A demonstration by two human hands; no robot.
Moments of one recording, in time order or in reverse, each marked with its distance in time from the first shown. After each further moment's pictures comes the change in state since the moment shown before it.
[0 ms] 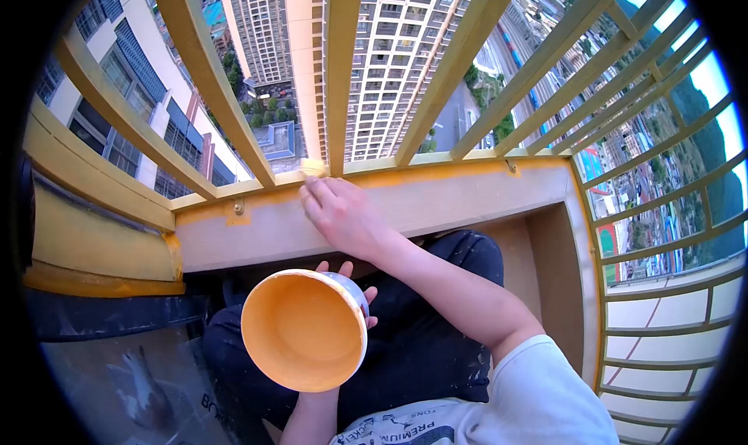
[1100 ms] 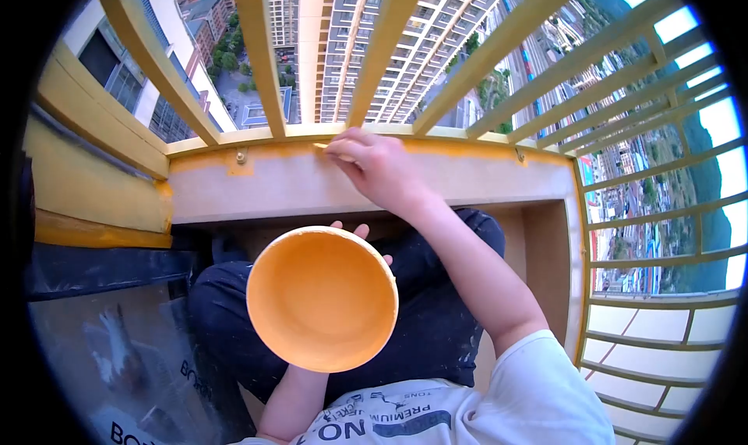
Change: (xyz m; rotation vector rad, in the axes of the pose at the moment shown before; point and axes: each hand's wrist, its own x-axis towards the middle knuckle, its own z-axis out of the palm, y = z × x) left_hand -0.003 0.009 -0.005 0.435 -0.011 -0.043; right_hand 0.002 0.021 -0.015 0.371 0.059 0.084
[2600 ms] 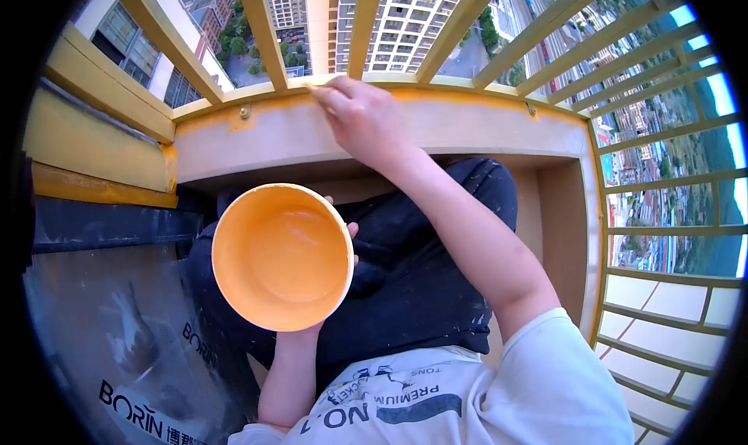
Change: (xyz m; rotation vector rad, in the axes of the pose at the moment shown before) left_hand -0.058 0.008 -0.029 -0.074 0.095 0.143; right_hand -0.008 -0.024 0.028 -0.197 0.193 0.013
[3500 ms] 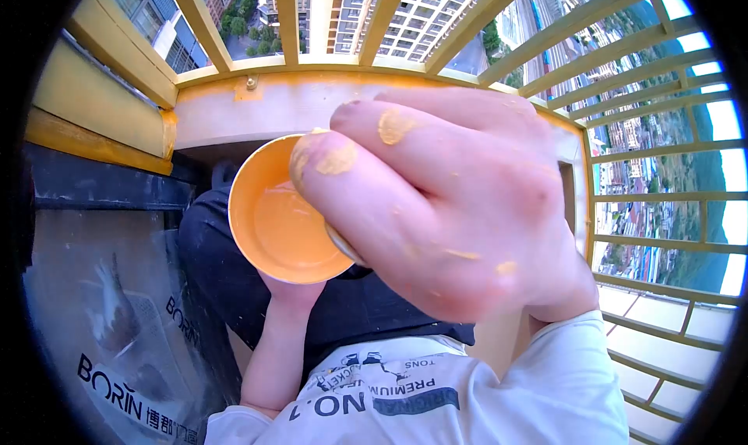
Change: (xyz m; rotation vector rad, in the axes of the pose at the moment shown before) left_hand 0.001 -0.005 0.011 0.142 -0.059 0.200; right_hand 0.048 -0.138 -0.174 -0.051 -0.213 -0.396
